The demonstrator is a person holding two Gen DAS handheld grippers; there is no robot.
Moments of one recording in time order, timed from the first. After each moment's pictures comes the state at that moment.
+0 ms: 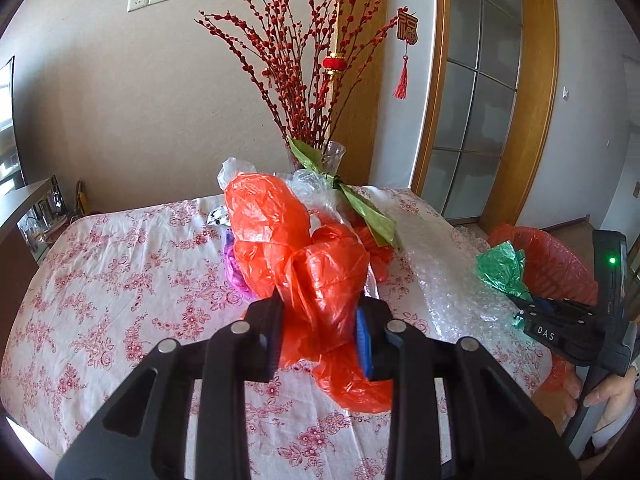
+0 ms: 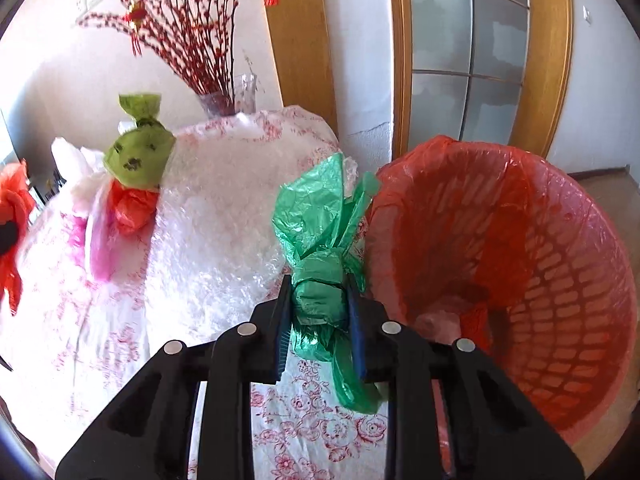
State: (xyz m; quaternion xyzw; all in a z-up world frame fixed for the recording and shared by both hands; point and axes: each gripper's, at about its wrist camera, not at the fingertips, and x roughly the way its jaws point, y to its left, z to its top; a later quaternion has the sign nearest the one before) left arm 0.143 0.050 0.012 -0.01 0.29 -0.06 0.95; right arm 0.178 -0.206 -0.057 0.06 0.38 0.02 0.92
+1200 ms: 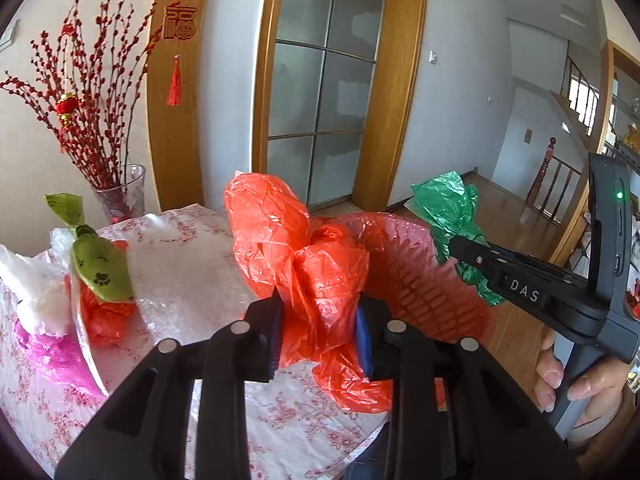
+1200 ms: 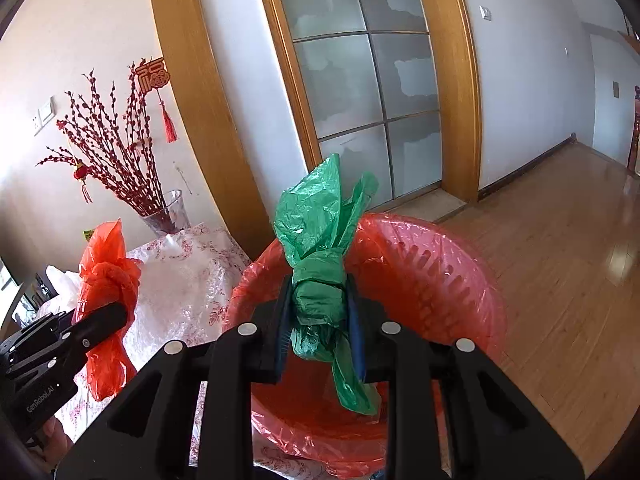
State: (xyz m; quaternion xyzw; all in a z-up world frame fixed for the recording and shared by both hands) left arm 0.155 -0.140 0.023 0.04 0.28 -0.31 0.91; right arm 0.109 -0.328 0.002 0.14 0.26 -0.09 0.95
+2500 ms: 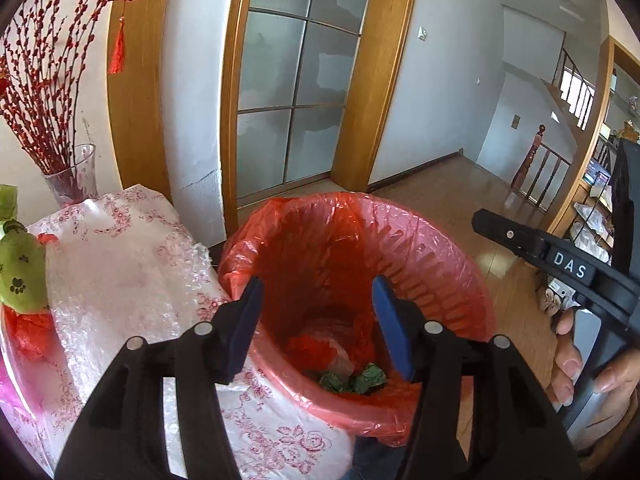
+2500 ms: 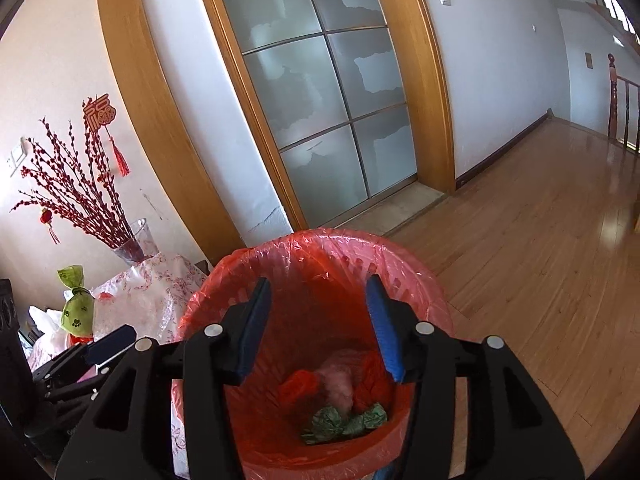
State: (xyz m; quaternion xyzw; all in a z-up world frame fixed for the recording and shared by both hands) left arm 0.189 -0.192 -0.014 0.03 0.32 -0.32 0.89; right arm 0.107 -0.385 -0.006 0.19 0.25 -0.13 0.94
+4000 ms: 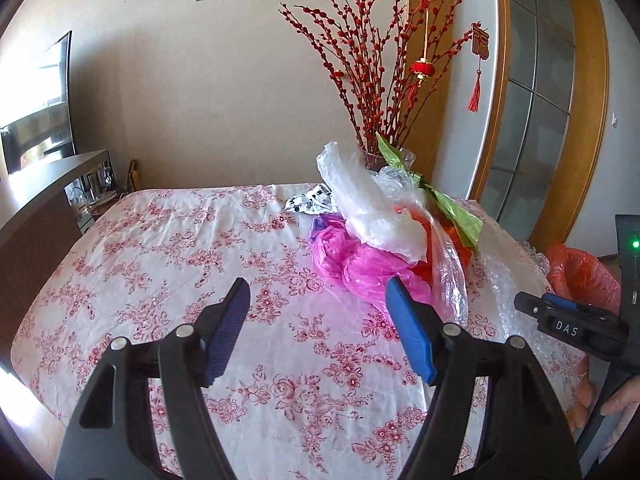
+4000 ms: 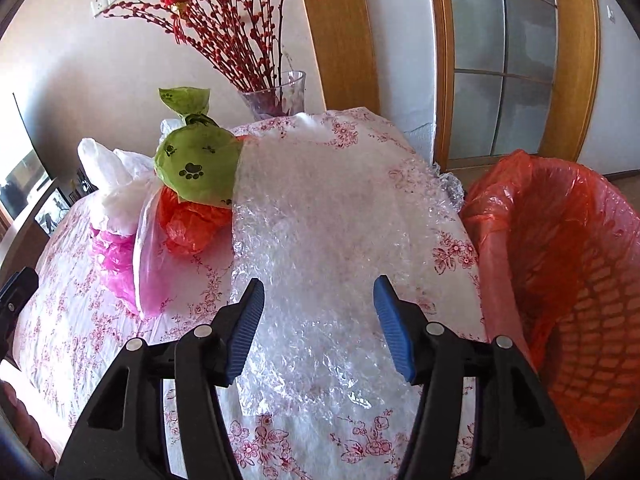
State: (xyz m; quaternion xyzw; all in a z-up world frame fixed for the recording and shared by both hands) left arm 0.134 0.100 -0.007 -0.04 0.28 0.04 0.96; right arm 0.209 -0.144 -0.062 0.07 0.39 0.07 0.92
